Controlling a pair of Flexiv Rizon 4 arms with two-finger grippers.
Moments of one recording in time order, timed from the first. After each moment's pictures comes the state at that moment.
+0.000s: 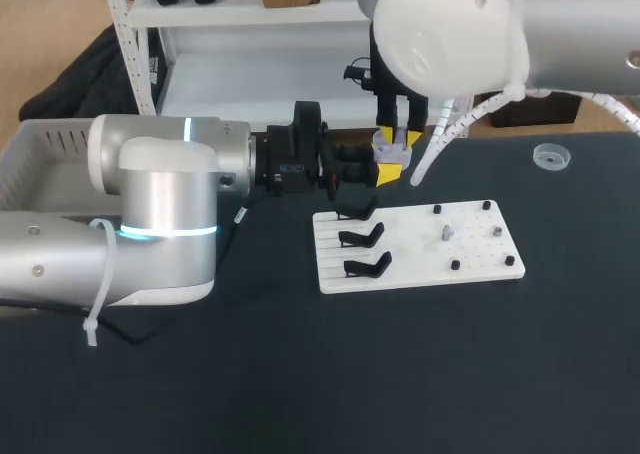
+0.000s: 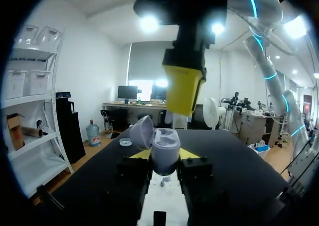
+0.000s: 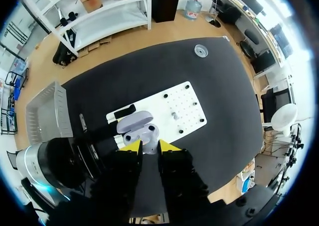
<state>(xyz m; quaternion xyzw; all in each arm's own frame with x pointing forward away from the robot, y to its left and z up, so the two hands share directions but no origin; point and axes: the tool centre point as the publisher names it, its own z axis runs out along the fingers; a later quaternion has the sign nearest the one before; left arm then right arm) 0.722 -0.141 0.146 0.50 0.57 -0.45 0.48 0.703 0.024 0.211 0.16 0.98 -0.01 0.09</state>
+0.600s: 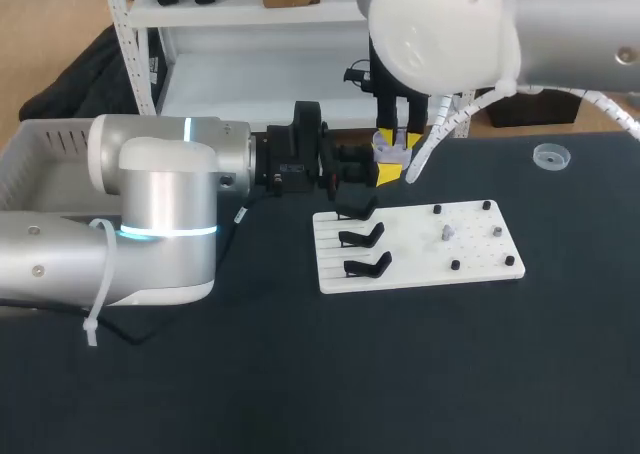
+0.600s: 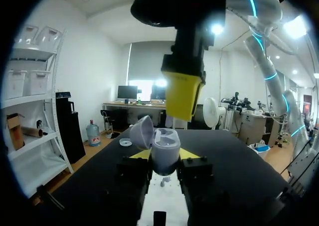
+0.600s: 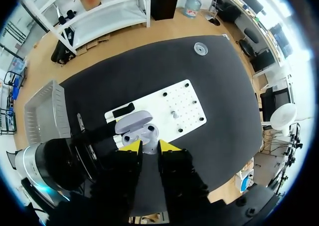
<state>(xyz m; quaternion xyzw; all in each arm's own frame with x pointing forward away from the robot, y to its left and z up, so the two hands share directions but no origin) 0.722 -0.141 0.146 0.50 0.57 -0.45 0.48 0.703 0.023 0.206 0.16 0.98 -0.02 0.08</state>
